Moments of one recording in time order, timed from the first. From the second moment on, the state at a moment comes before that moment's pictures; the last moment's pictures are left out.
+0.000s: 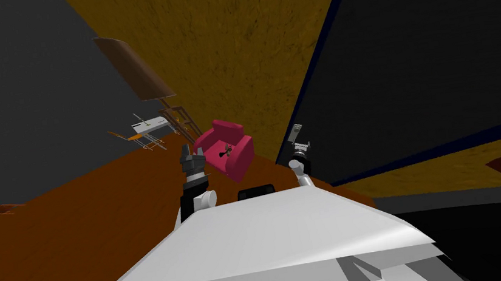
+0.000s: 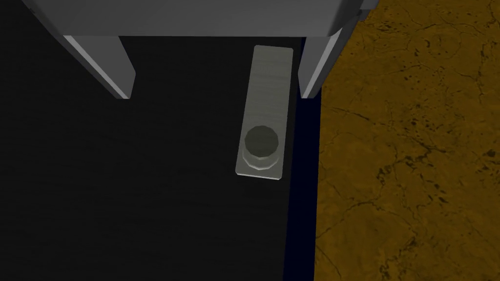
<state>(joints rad) 0.09 -0.08 -0.21 -1.42 -1.03 -0.55 -0.51</state>
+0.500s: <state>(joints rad) 0.05 -0.07 -0.24 -1.33 -1.13 -0.54 -0.55</state>
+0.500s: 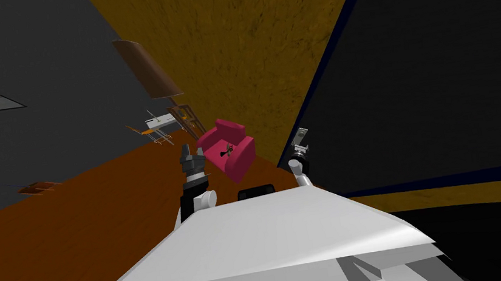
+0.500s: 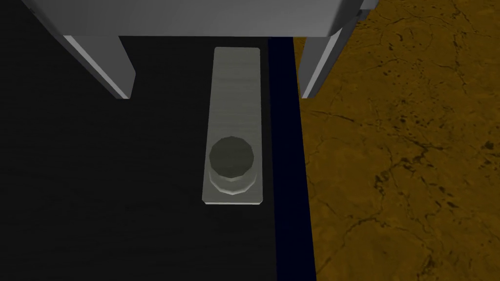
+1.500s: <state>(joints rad) 0.07 -0.20 -0.25 -1.26 -1.15 -0.52 -0.69</state>
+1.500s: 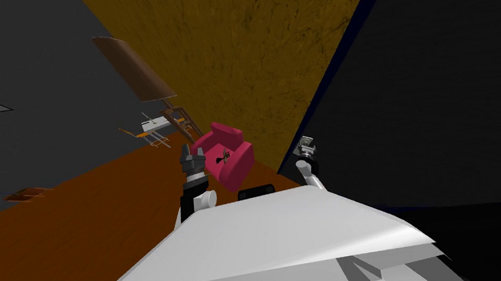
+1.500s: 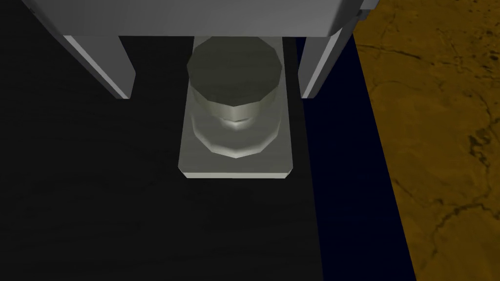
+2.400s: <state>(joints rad) 0.07 -0.21 -0.24 -1.26 -1.15 -0.51 -0.70</state>
